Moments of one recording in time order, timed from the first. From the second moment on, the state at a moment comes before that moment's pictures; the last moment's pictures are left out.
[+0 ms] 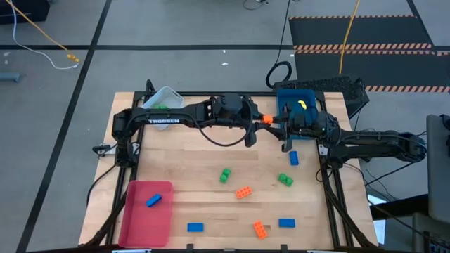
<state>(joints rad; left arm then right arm) 0.12 1.91 1.76 -0.13 0.07 0.05 -0.31 0.86 0.32 0.73 -0.23 0.04</state>
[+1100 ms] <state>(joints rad) 0.08 1.81 1.77 -0.48 -0.18 -0.01 -0.58 0.82 0.32 0.10 0.47 0.02</state>
